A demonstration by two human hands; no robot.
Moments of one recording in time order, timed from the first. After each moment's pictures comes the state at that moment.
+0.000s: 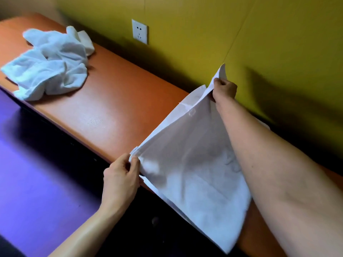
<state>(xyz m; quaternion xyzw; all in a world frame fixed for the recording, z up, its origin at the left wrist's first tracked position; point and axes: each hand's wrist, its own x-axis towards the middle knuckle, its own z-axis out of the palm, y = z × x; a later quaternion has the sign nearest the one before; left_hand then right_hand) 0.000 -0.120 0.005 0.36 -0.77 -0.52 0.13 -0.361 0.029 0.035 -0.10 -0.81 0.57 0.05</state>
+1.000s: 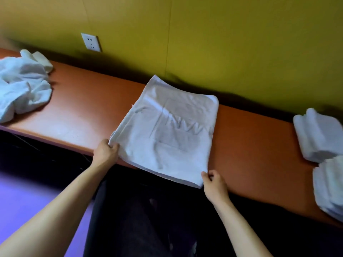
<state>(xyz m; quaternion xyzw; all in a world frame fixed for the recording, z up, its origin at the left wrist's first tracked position) -0.019 -0.134 -0.016 0.31 -0.85 -0.42 -0.03 0.038 0.216 -0.042 -0.23 -0.87 0.43 -0.08</state>
